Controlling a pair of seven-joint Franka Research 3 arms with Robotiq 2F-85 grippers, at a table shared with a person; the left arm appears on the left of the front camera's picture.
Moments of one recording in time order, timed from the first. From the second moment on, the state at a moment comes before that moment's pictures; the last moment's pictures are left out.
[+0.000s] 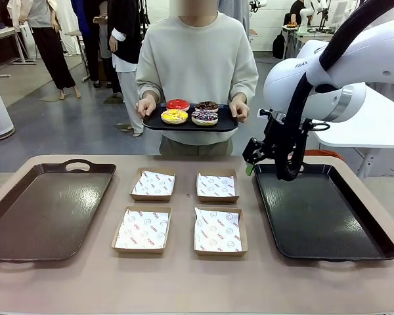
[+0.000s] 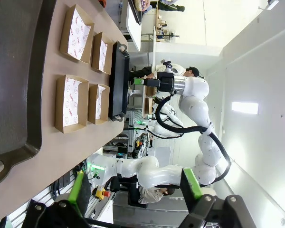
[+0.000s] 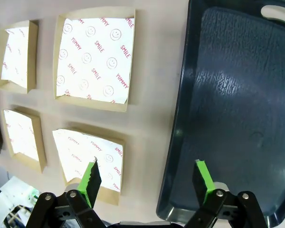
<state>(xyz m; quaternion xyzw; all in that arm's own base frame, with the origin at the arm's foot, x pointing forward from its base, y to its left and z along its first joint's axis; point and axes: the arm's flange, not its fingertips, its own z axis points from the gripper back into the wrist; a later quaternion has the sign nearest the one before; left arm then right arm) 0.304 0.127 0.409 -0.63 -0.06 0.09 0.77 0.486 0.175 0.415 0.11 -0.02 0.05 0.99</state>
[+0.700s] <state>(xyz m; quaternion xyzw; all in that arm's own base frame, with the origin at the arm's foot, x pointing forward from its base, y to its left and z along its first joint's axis) 0.304 0.128 0.409 -0.63 -0.06 0.09 0.77 0.510 0.194 0.400 0.08 -0.01 0.05 1.00</state>
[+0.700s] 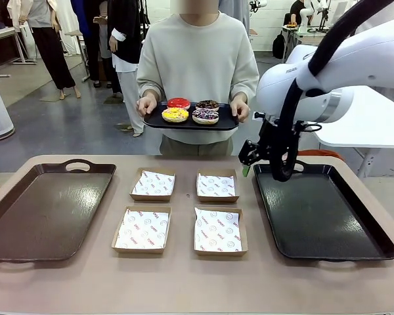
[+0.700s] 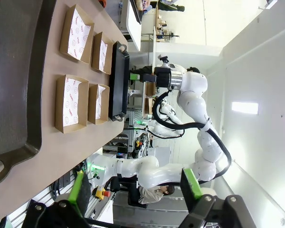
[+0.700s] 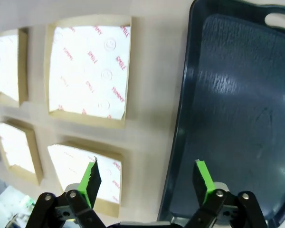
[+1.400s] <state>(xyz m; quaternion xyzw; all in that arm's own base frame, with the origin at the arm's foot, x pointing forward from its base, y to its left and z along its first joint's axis) 0.304 0.128 0.409 -0.63 -0.06 0.09 0.77 0.585 0.258 0.364 0.04 -0.02 0.00 1.00</state>
